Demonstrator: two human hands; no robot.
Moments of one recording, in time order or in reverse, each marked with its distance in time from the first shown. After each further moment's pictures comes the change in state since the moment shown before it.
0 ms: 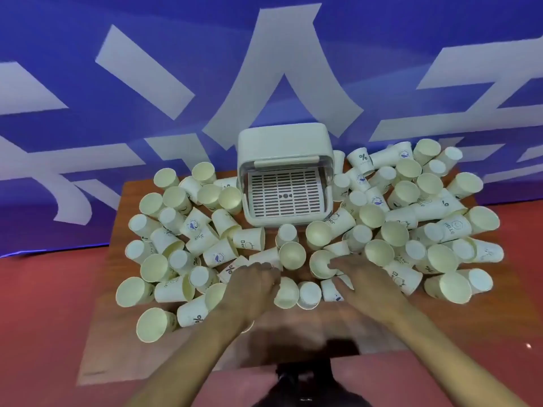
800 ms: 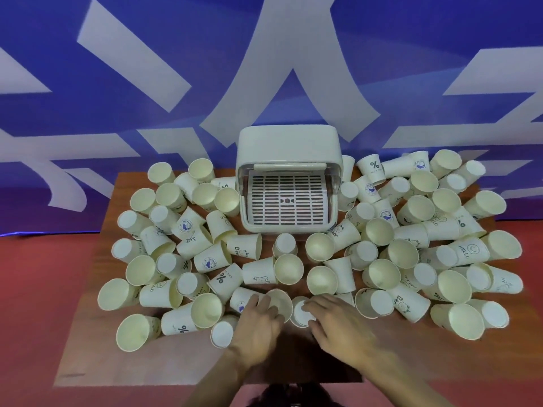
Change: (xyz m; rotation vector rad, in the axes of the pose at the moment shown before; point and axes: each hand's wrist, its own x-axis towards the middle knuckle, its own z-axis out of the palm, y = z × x) left_hand 0.006 0.021 0.085 0.225 -0.210 0.134; right_hand 0.021 0.004 0.064 -0.056 -0.174 -0.240
